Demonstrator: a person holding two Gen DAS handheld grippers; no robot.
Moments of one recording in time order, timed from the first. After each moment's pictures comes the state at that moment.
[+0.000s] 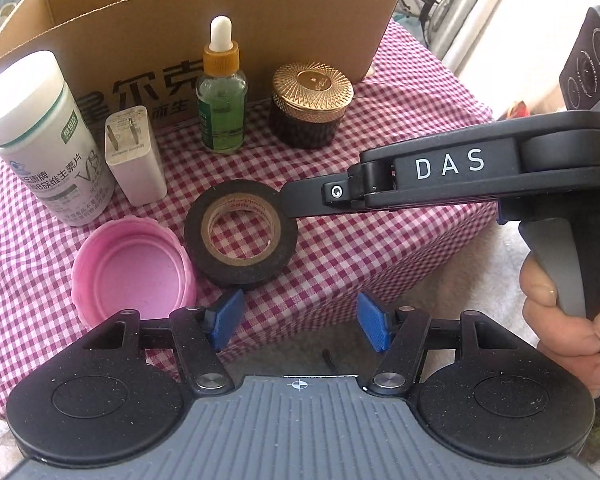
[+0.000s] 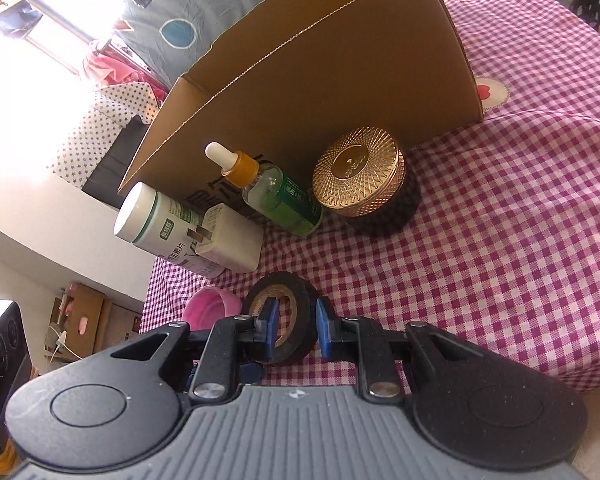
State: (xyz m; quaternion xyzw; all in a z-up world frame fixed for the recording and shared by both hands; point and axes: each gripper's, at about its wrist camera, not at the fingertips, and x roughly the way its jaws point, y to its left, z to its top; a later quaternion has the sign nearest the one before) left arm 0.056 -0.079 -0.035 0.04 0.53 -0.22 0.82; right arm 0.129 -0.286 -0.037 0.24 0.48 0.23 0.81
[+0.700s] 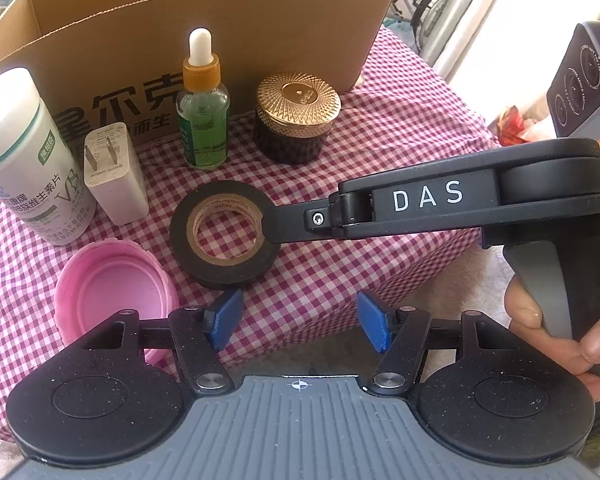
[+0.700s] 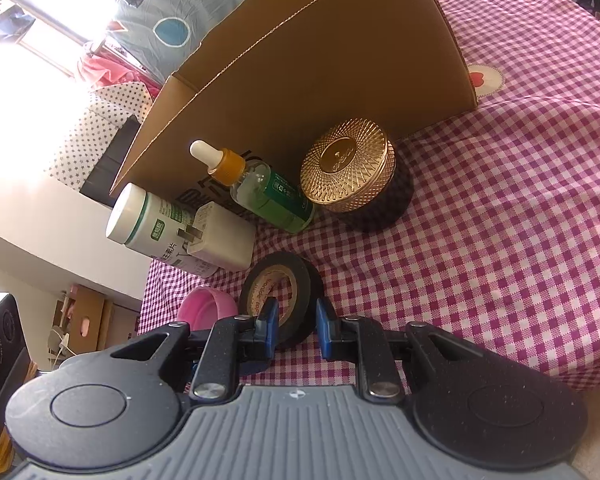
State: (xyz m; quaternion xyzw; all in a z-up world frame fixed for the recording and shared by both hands) left arm 0.072 -0.095 -0.038 0.03 0.53 -0.23 0.82; right arm 0.134 -0.291 -0.044 0.25 0.49 0.23 0.80
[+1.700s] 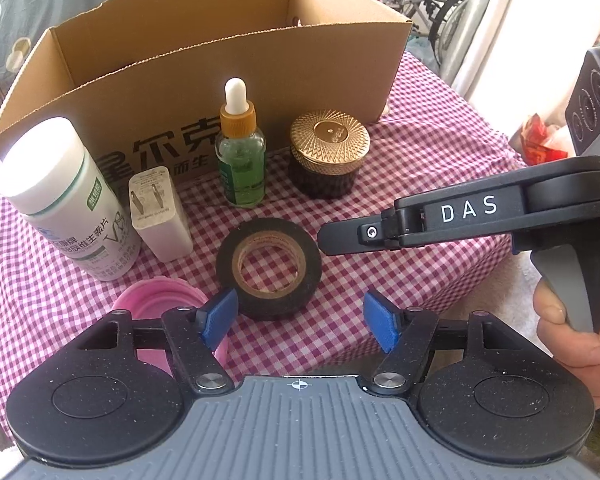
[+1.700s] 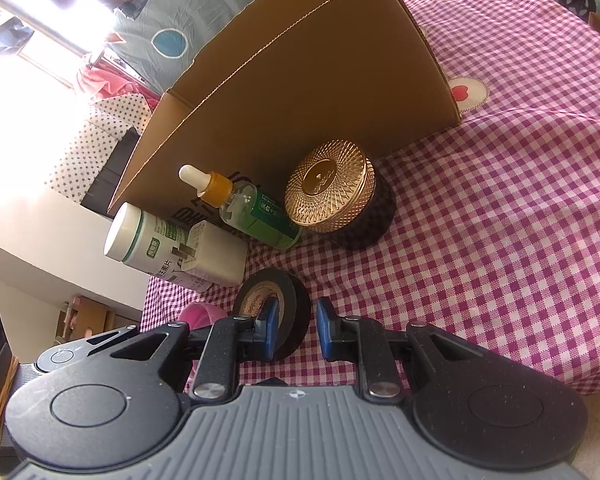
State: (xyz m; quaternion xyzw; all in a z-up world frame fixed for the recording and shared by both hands) left arm 0.080 -0.091 -0.027 0.07 0.49 -0.20 0.84; right arm 0.136 -0.306 -0.036 0.26 0.48 0.23 0.81
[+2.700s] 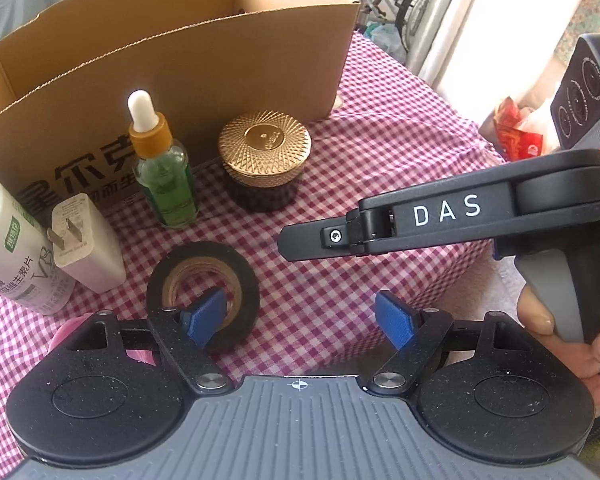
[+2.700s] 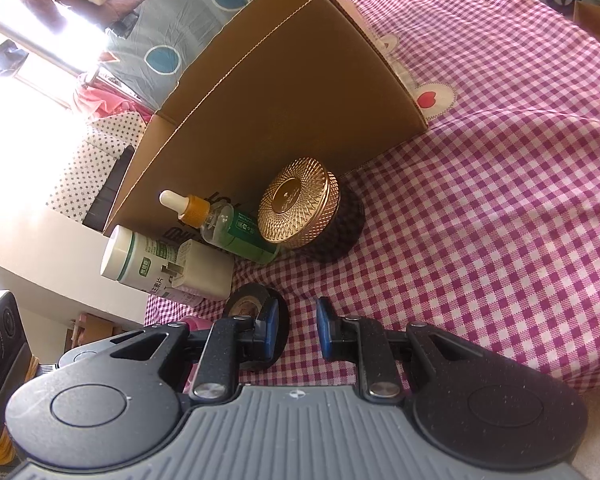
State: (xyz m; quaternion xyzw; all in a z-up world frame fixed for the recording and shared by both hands) left arm 0.088 -0.130 -0.037 0.08 0.50 -0.25 0.83; right arm 0.133 -0.335 -0.042 0.29 0.47 0.21 0.80
